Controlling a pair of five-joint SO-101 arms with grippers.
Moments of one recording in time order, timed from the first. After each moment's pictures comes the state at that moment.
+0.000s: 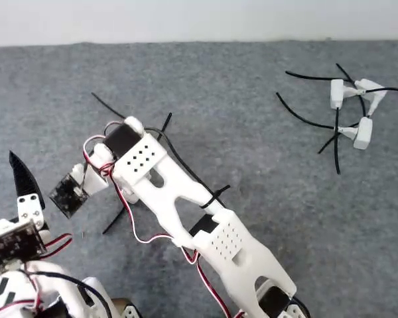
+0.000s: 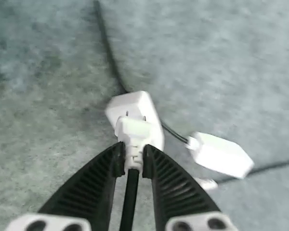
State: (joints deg) left arm -38.2 -102.5 63.2 47.8 -4.4; right arm -51.8 50.2 -65.9 100.7 86.5
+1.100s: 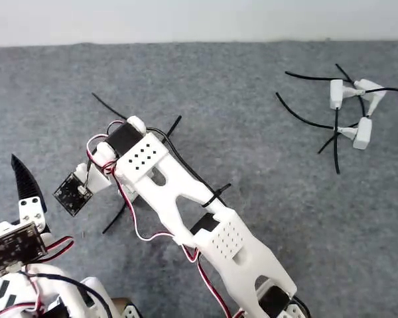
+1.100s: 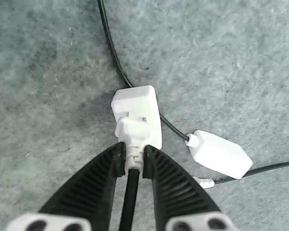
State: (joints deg) left arm -38.2 -102.5 61.9 50.6 -4.6; right arm -51.2 50.4 -65.4 98.6 88.3
